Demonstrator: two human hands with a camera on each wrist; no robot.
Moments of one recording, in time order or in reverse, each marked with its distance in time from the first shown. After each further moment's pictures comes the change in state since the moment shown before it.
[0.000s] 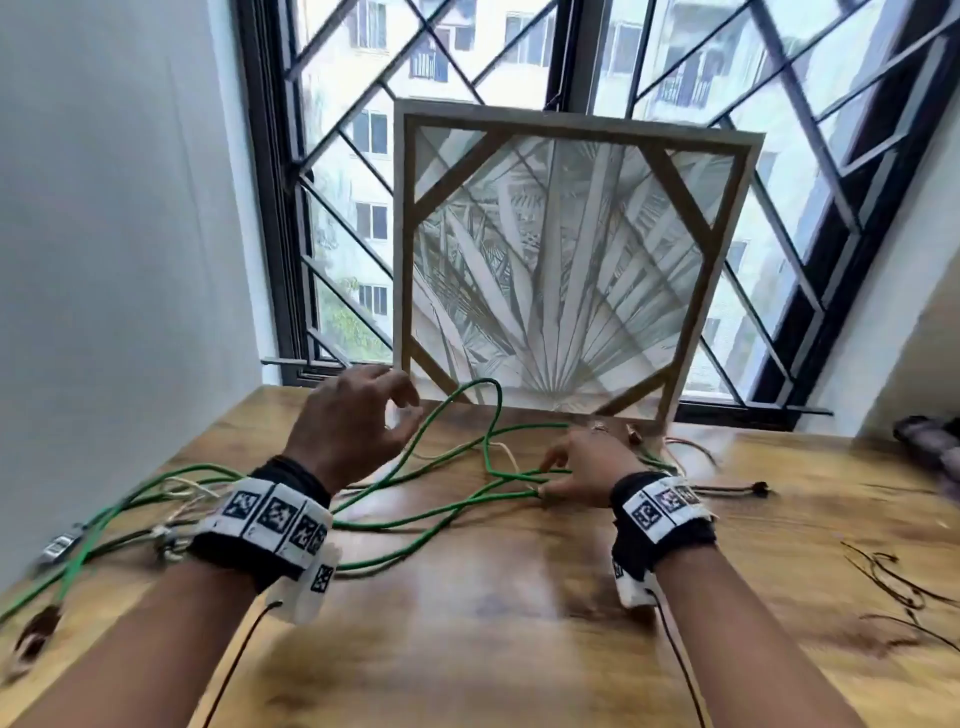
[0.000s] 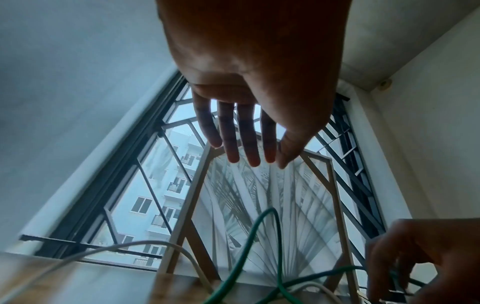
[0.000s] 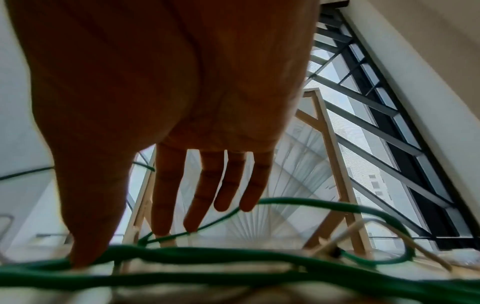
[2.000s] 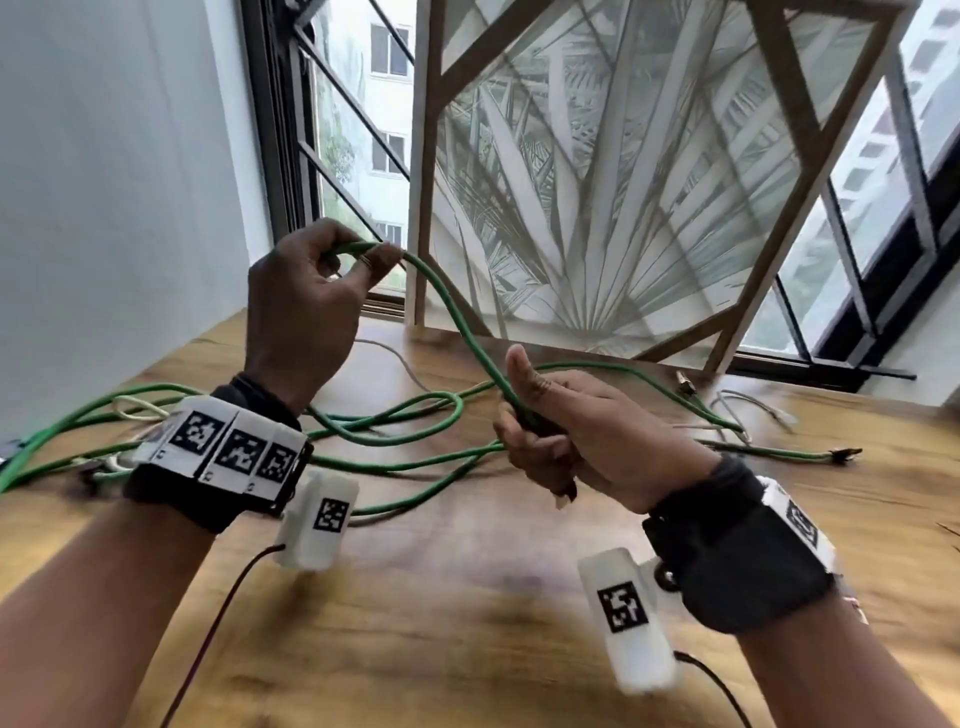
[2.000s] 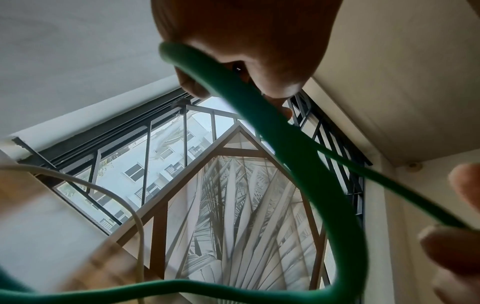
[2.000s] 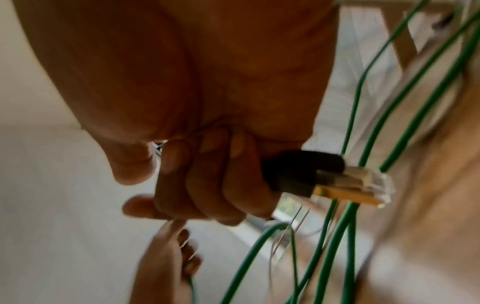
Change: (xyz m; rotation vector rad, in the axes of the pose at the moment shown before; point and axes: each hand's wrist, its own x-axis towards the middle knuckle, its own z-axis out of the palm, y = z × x) left_hand 0.014 -0.029 0.017 -0.526 0.435 -0.324; right_hand -0.033 -0.078 0.001 1.314 -0.428 -0.304
